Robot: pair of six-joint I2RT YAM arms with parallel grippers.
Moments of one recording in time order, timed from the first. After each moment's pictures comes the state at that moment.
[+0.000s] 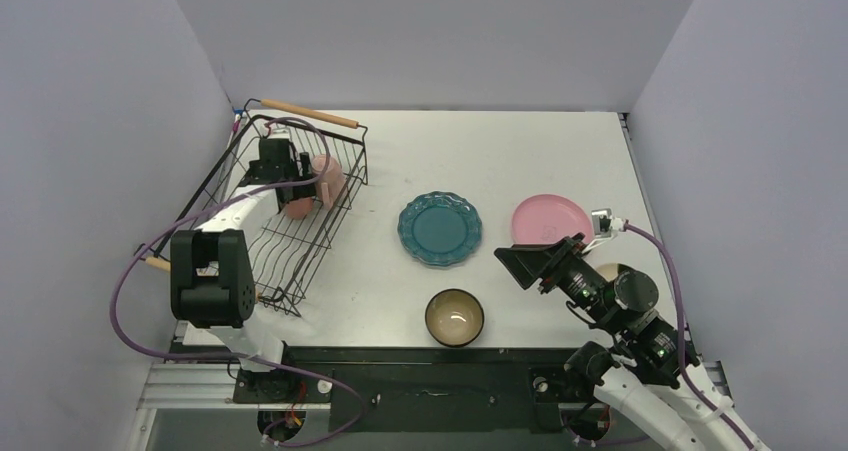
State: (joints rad) left arm -0.02 1.66 1.10 -0.20 -0.23 -0.16; right arm 0.69 0.34 0.62 -0.26 -0.06 0.82
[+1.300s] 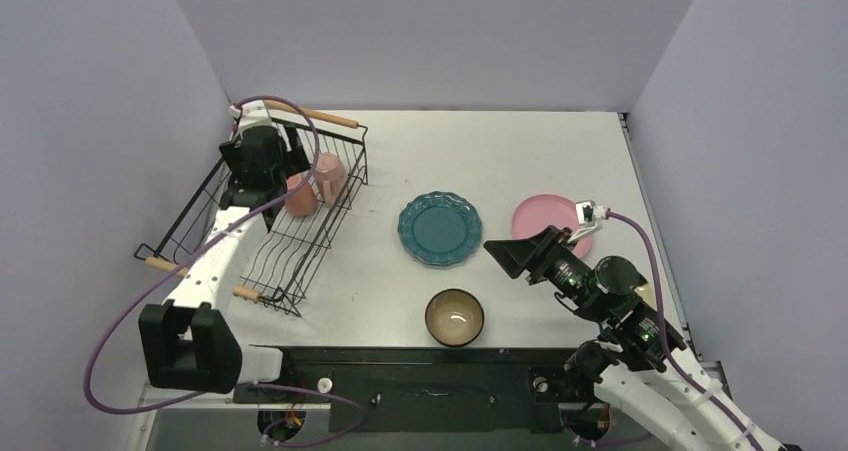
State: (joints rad) left arm -0.08 1.36 1.10 -0.21 -0.42 -0.27; right arm 0.69 0.44 0.62 -0.22 -0.05 0.86
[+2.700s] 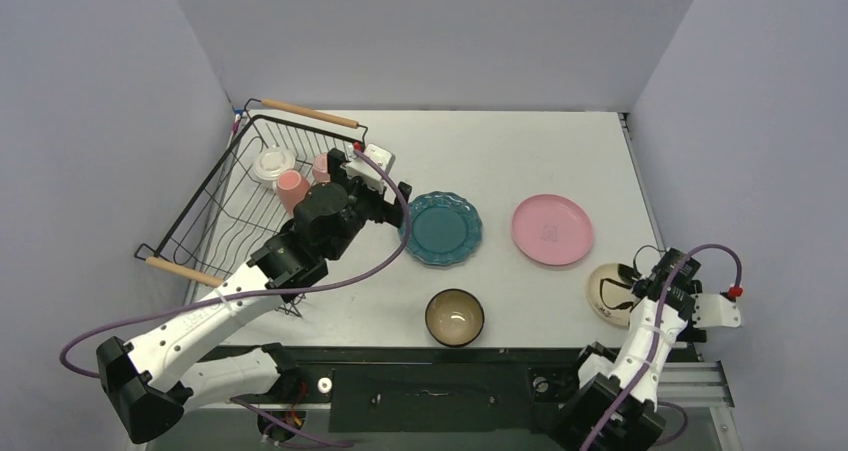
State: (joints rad) left arm -0.83 1.05 1.00 -0.06 -0.38 0.06; right arm -0.64 0.80 0.55 -0.79 0.55 0.94
